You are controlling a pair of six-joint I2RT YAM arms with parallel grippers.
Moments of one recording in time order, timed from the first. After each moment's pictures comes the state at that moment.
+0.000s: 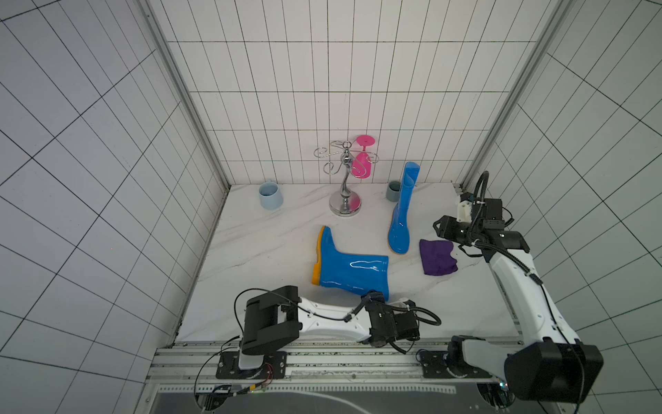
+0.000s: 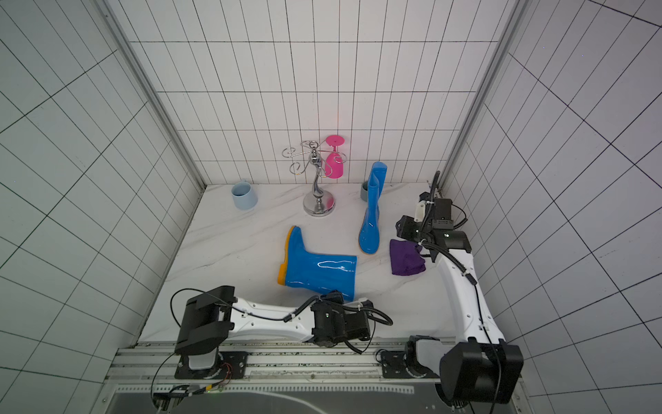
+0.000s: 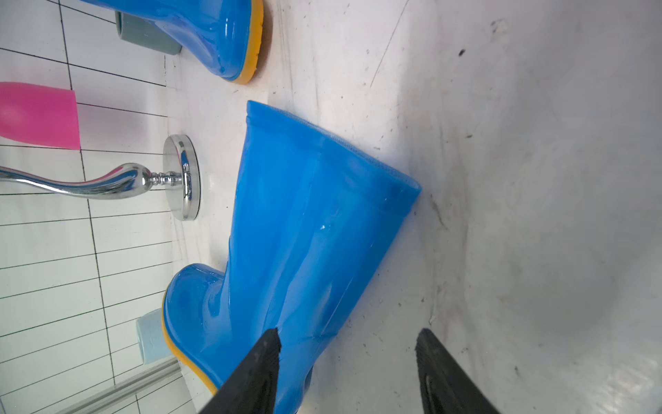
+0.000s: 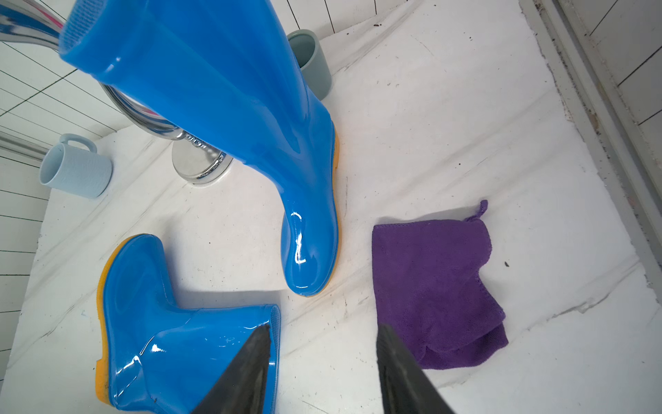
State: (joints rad) left arm -1.45 1.91 1.29 -0.67 -0.72 0.06; right arm -0.05 1.20 1.14 -0.70 -0.23 0.25
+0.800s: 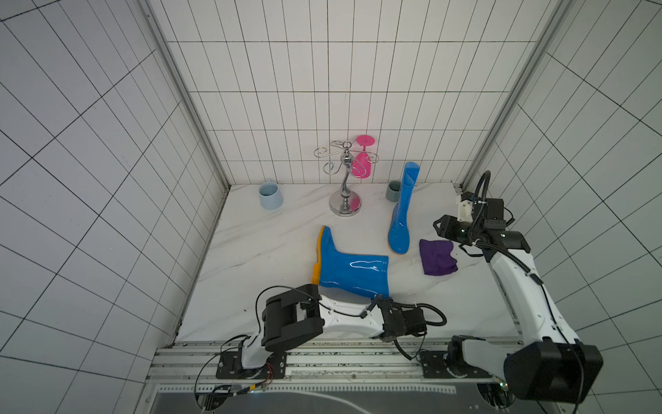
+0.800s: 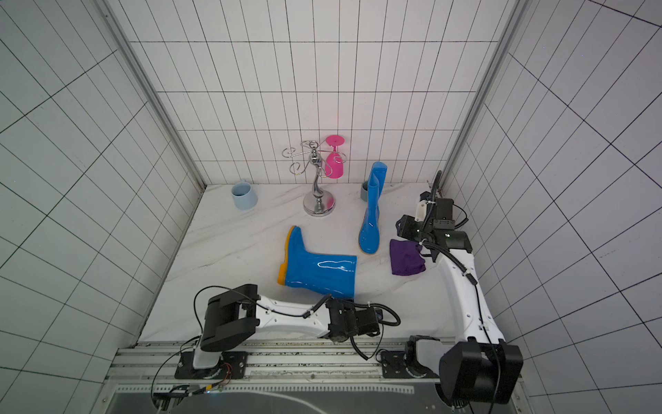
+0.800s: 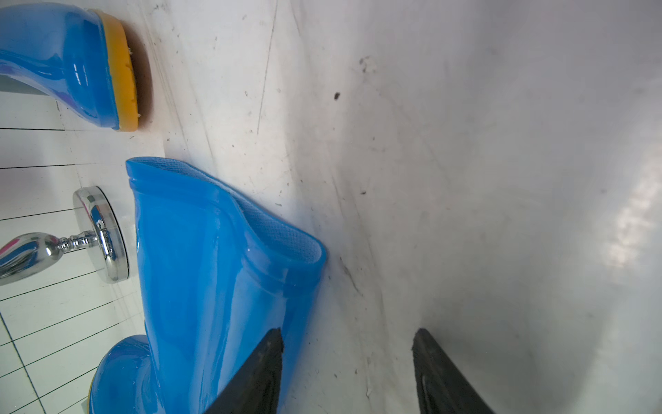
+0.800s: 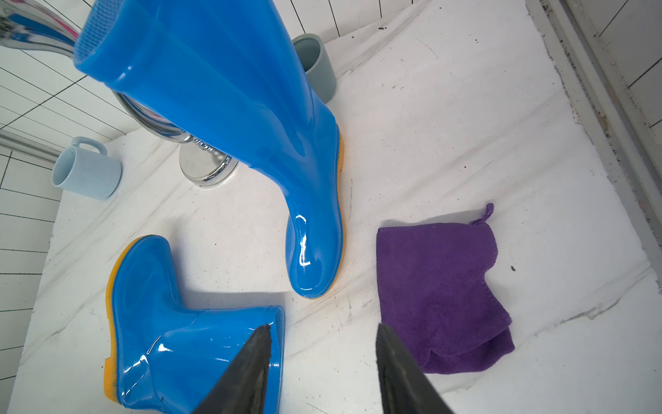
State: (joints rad) left arm -1.41 2.06 1.40 -0.64 -0.57 0.18; right arm -0.06 1.20 1.14 -0.69 -0.24 0.25
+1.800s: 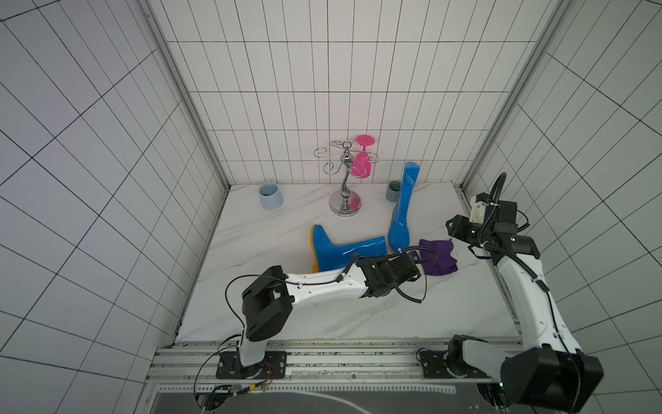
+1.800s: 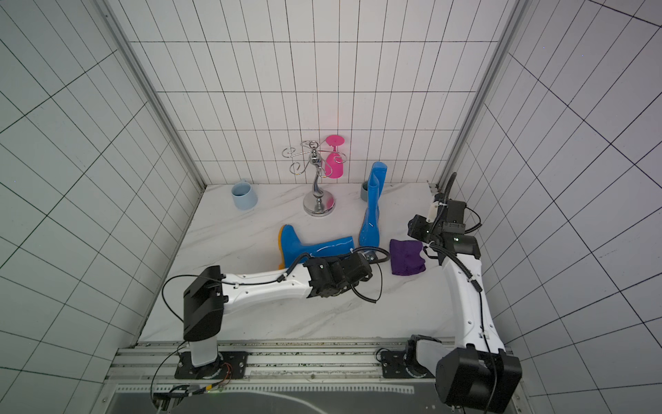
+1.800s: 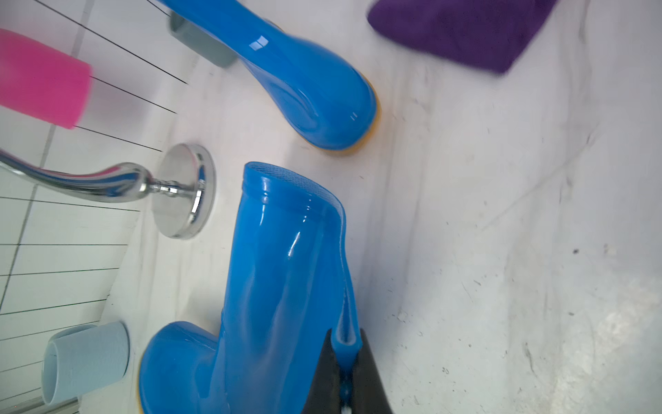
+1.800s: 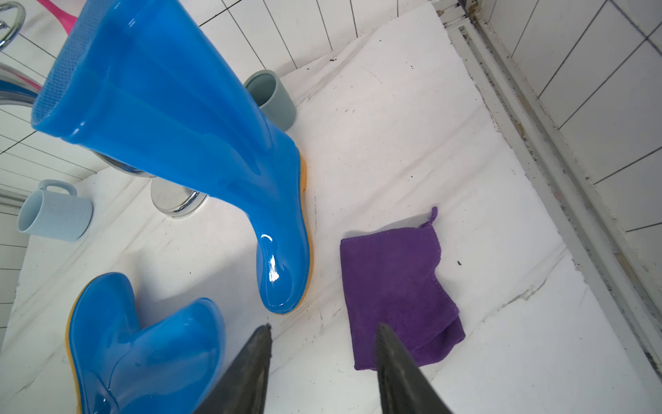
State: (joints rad) left arm -1.19 1.84 1.55 -0.61 -0.53 0.06; right arm -0.16 1.16 1.13 -0.69 -0.20 0.26
